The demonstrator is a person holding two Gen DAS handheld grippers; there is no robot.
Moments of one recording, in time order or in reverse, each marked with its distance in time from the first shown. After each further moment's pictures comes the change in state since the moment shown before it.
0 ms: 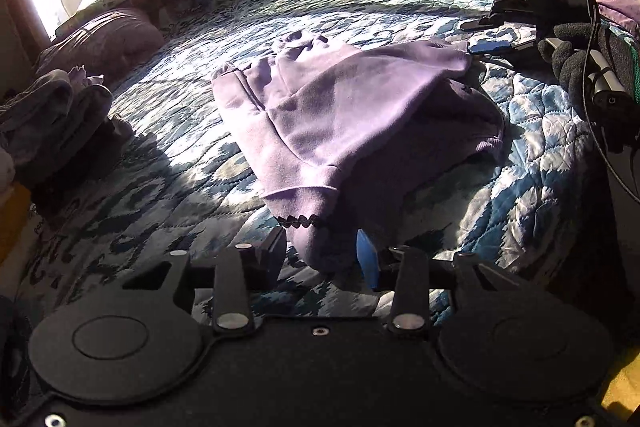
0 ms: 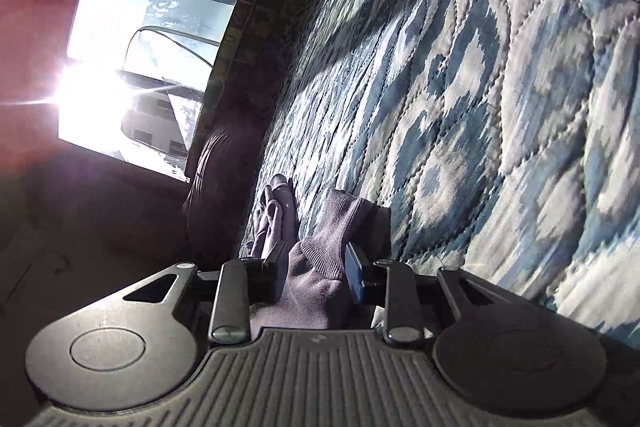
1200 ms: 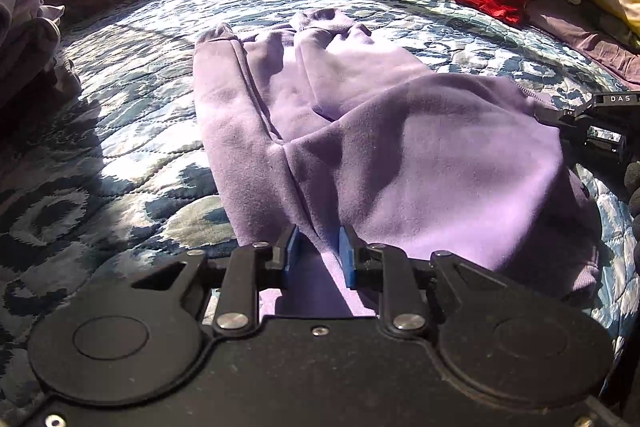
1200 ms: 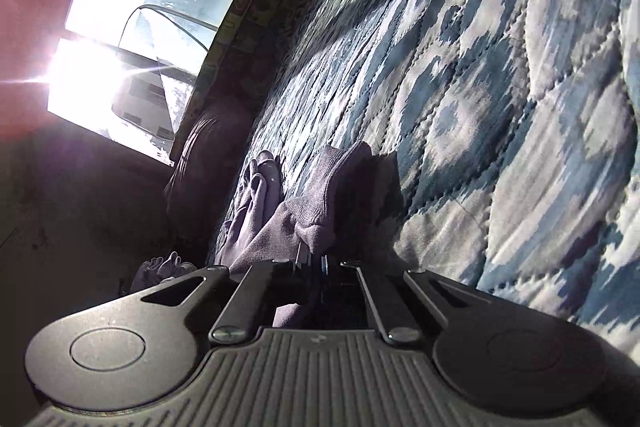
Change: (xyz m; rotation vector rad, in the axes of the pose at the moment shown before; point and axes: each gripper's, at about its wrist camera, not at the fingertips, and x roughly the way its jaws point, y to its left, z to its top) left arm 0.139 0.049 0.052 -0.250 0.036 -0.139; right arm 0.027 0.003 -0.021 -0.085 -0.014 -0.065
